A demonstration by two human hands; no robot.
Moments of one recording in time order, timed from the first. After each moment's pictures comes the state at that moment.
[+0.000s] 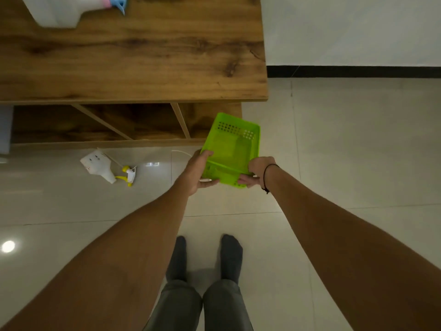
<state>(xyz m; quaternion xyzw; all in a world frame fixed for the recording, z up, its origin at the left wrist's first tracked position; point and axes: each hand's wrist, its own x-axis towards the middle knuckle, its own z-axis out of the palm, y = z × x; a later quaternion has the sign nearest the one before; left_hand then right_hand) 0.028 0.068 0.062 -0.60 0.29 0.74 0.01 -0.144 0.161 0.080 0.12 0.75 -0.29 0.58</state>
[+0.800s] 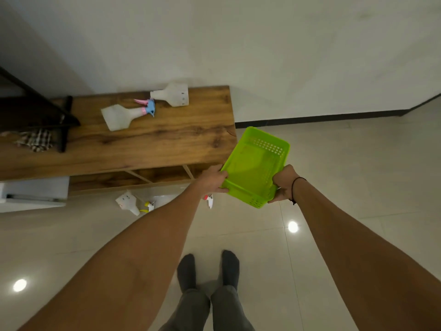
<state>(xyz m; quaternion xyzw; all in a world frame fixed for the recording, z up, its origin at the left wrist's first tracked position) -0.044 0.050 0.334 -0.51 0.51 0.69 0.09 -0.214 0.180 0.368 0.10 0.78 -0.33 0.52</state>
